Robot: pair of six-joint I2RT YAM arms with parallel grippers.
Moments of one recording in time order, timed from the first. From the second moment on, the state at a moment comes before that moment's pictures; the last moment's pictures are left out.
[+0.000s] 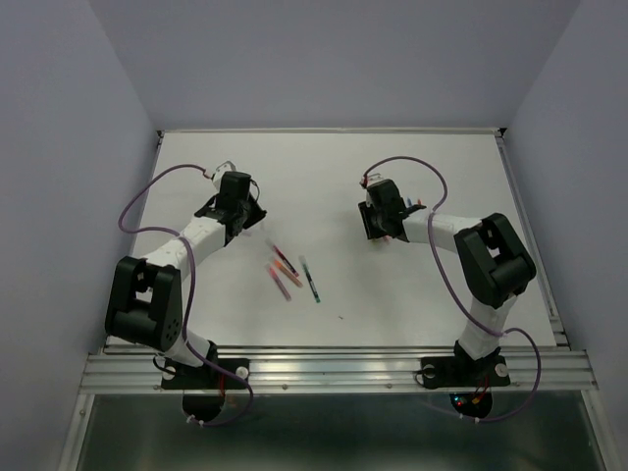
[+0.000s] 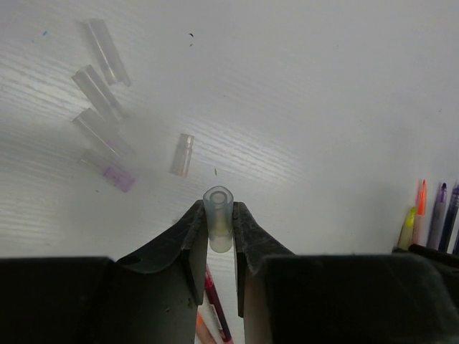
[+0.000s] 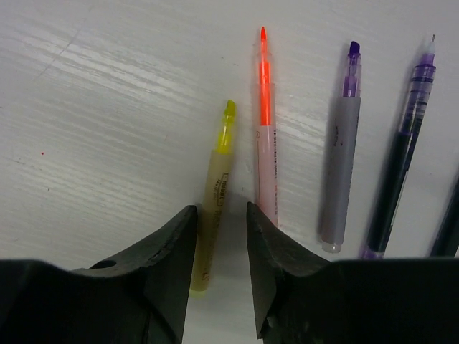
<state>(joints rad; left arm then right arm) -0.30 1.49 0.93 -0.17 -0.15 -0.75 0.49 1.83 1.08 -0.10 0.16 0.11</state>
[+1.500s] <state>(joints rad) -0.27 1.78 1.10 -0.33 -0.26 -0.79 0.49 1.51 1.04 -0.15 -0.04 0.16</state>
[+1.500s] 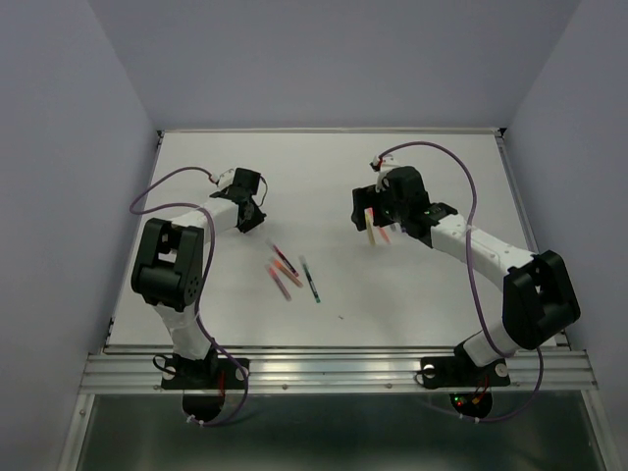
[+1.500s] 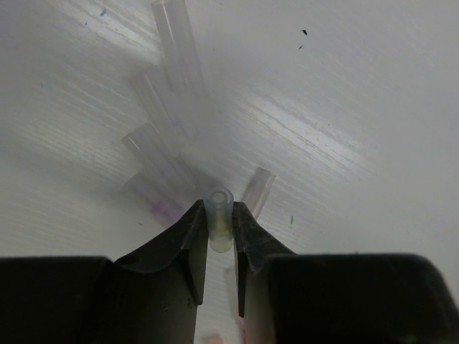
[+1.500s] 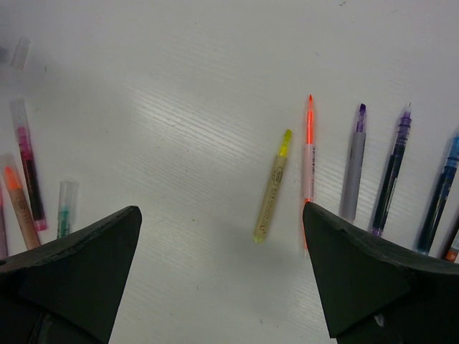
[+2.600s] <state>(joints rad) -0.27 1.22 1.03 -0.27 -0.19 -0.74 0.89 1.65 1.03 -0.23 0.07 0.22</state>
